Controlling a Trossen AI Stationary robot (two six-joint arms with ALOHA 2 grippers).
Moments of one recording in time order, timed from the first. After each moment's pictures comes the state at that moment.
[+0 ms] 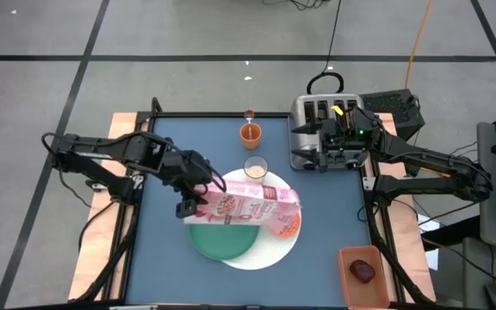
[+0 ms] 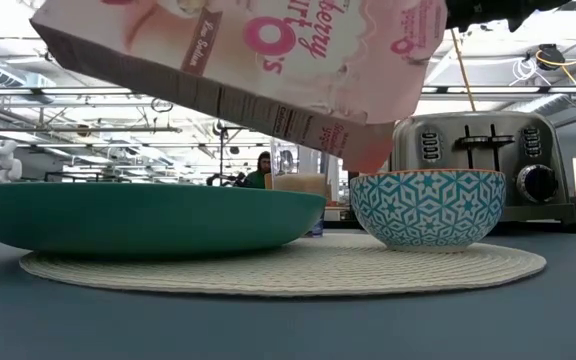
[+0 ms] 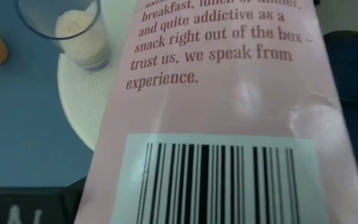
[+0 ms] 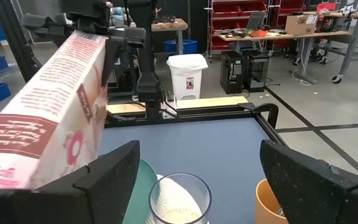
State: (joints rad) left arm -0.15 1.41 1.61 -1.22 0.08 -0.29; right arm -0.42 0.91 0.74 0.04 -0.37 0.01
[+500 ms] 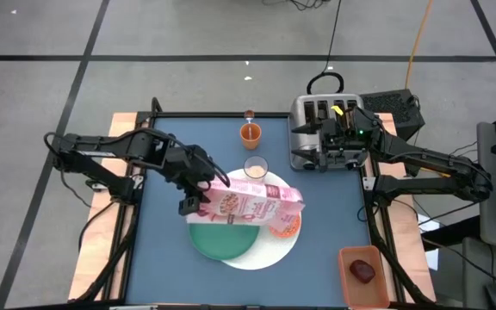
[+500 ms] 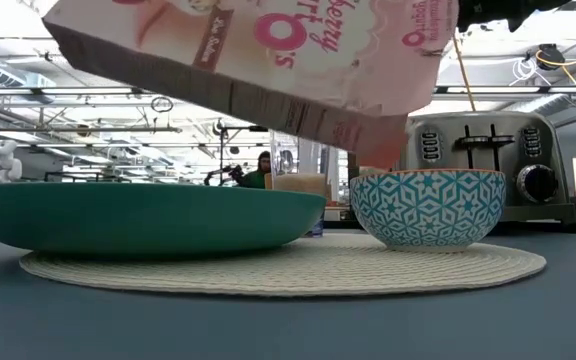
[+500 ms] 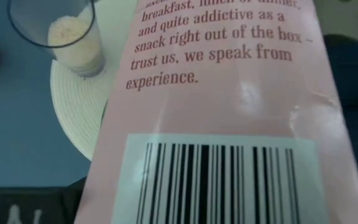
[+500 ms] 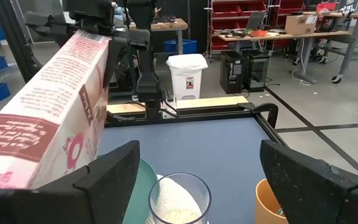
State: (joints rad) left arm -0.12 1.42 1.61 -1.20 0.13 -0.26; right arm -0.42 0.91 0.74 0.04 -0.37 0.01
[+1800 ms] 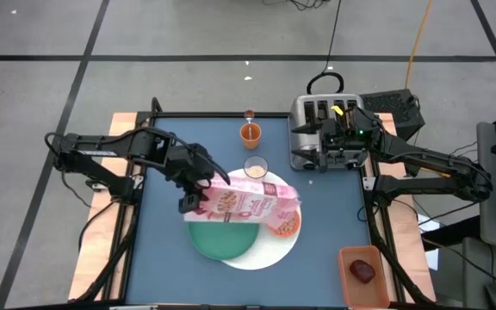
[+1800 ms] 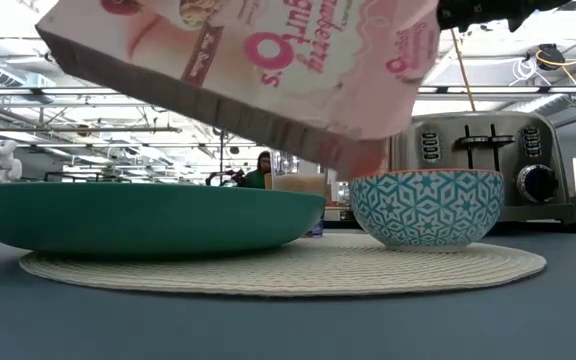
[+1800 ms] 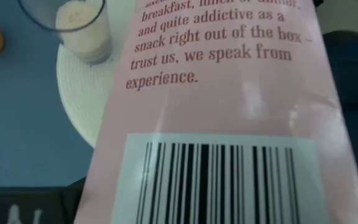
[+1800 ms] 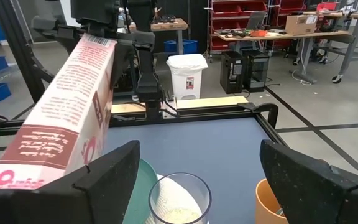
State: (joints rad) left arm -0.09 1.42 1.61 -1.23 0.13 -0.27; right arm -0.42 0.91 0.74 0.04 -0.37 0.01
